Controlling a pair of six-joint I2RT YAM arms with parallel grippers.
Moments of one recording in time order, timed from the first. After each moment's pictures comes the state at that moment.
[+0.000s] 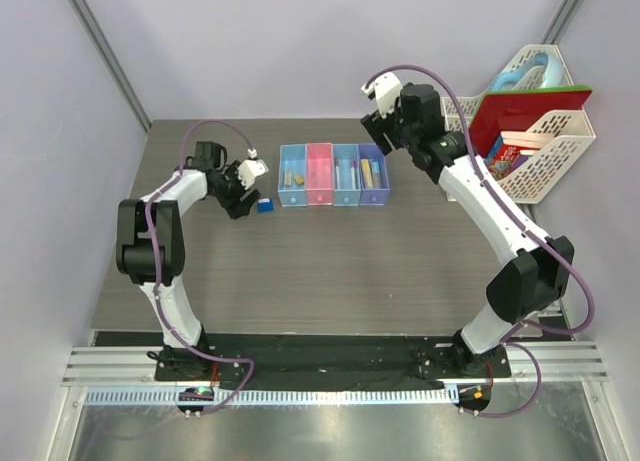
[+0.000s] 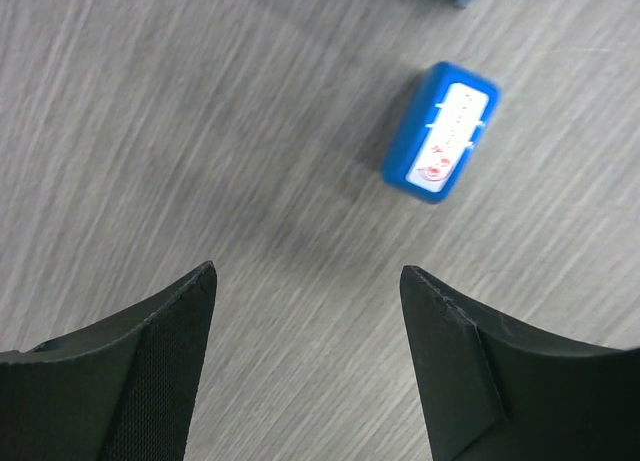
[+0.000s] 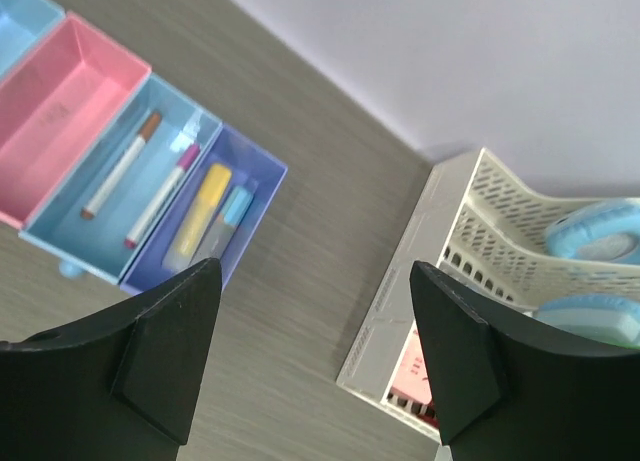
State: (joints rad) left arm -0.05 1.90 1.31 -0.48 0.42 0.91; right arm 0.42 1.62 1.65 -0.41 0.18 -0.45
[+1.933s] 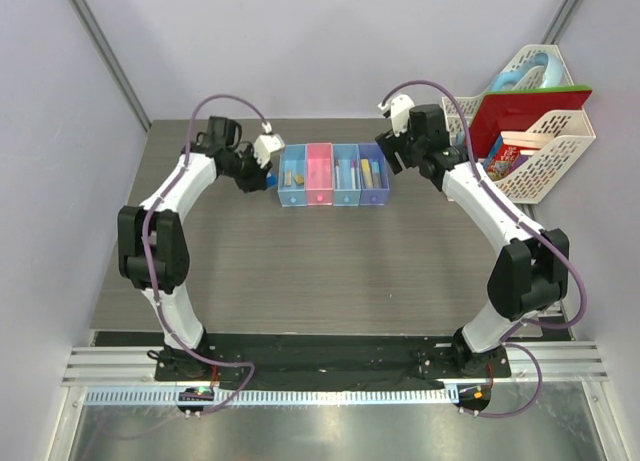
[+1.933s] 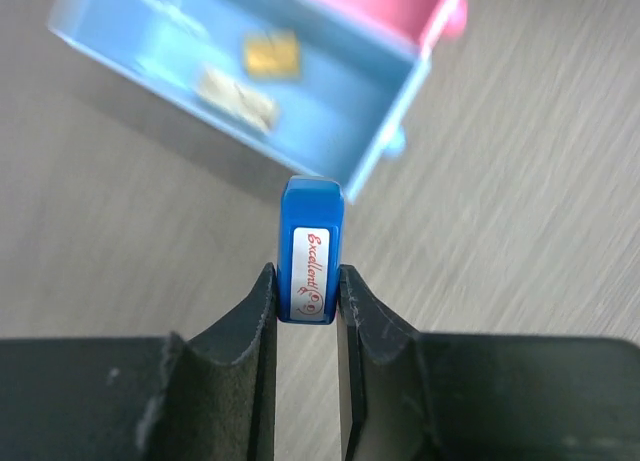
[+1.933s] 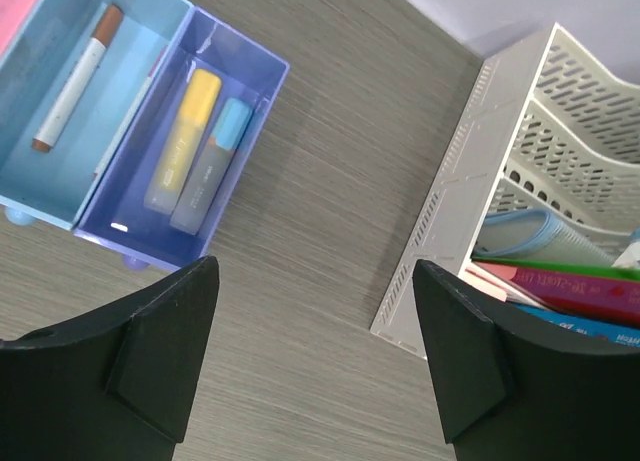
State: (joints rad) left arm -0.17 1.86 1.51 -0.67 0.54 0.80; right arm 0.31 1.63 1.44 -0.37 0.14 -0.37
